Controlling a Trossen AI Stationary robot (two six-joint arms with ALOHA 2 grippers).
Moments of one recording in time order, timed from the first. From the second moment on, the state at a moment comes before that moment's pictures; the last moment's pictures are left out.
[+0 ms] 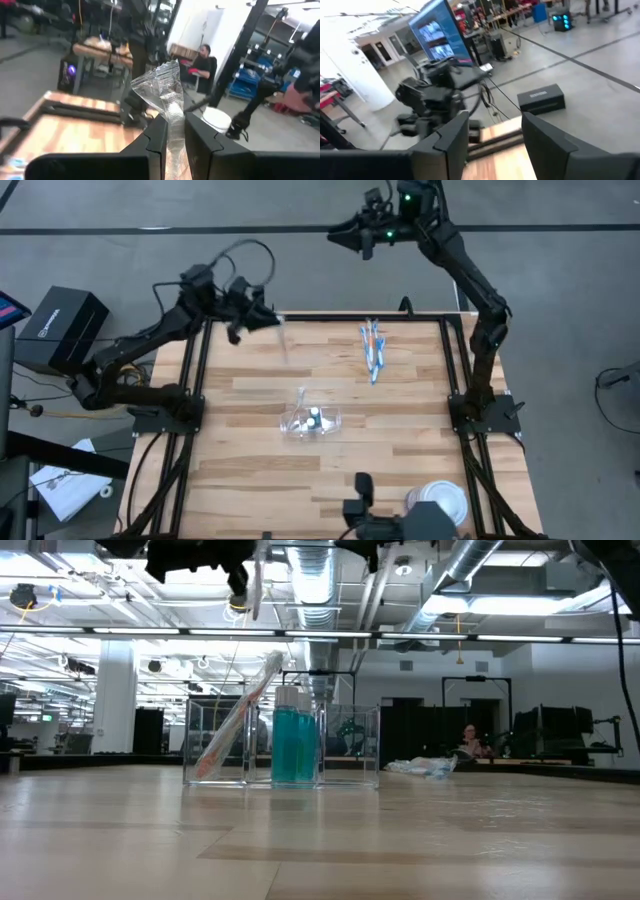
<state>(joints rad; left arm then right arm) 0.77 1.17 0.97 0.23 1.00 -0.31 -0.76 1.92 2.36 -0.56 -0.73 0.26</state>
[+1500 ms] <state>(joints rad) -0.07 1.05 0.80 0.15 -0.27 -0.27 -0.71 1.88 2.36 -0.72 -0.86 0.07</state>
